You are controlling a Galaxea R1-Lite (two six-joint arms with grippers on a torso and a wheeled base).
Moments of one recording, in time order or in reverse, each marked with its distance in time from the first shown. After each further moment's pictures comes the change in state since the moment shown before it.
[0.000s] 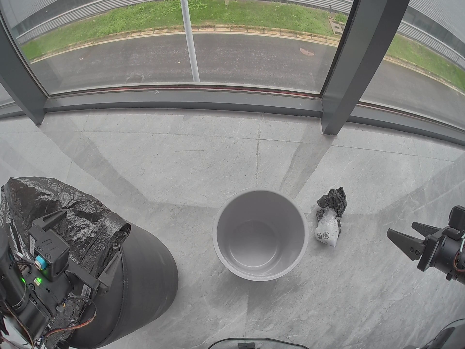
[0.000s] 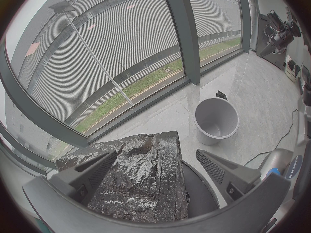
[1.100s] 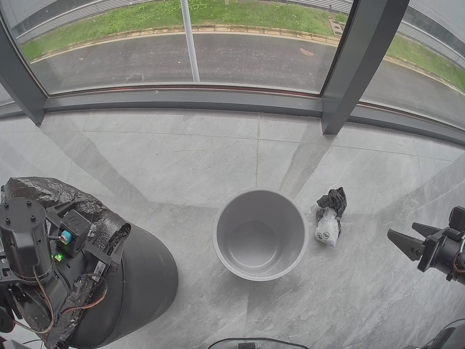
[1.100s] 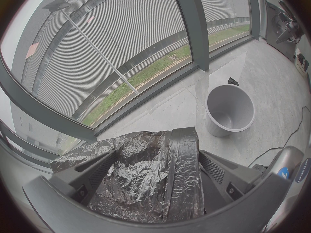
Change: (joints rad) left arm 0.137 0.165 -0.072 -0.013 -0.008 0.006; right arm -0.002 -0.003 0.004 0.000 0.000 0.000
